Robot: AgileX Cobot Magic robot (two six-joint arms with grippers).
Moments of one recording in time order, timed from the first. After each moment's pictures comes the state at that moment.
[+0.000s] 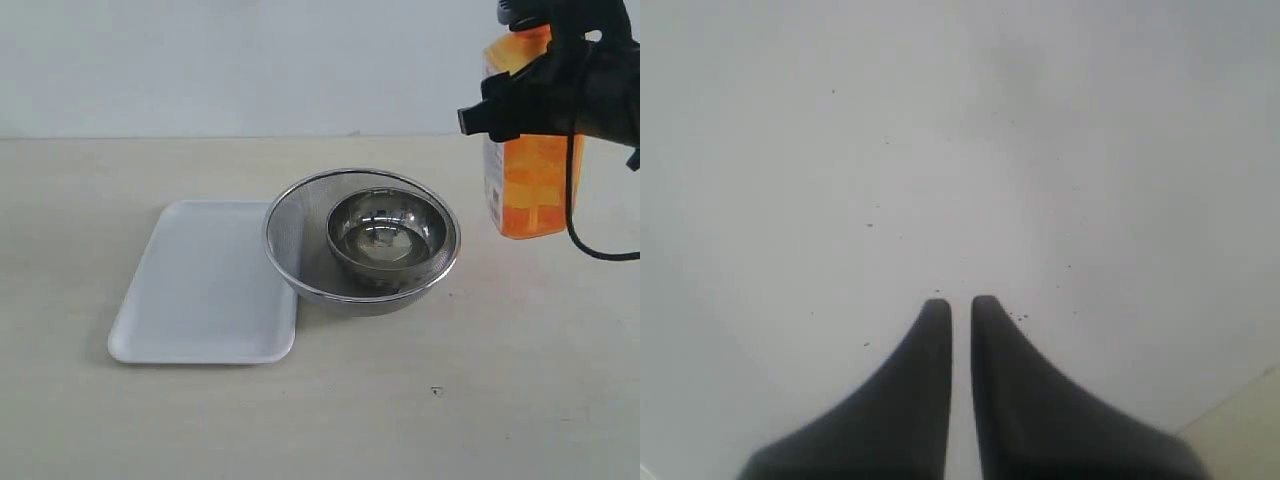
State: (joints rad) left arm -0.64 0.95 -1.80 0.56 0.99 0.18; right arm 0.42 1.50 -0.91 1.34 -0.38 -1.43
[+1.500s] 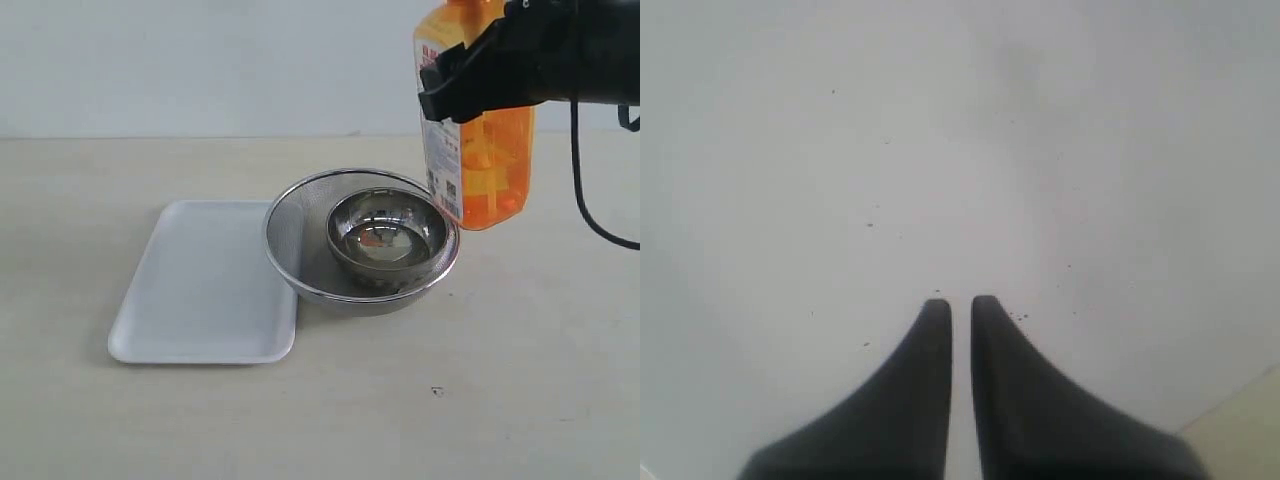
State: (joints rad) left arm -0.64 0.95 -1.80 0.56 0.99 0.18; right arm 0.42 1.42 -0.96 1.14 -0.05 -1.39
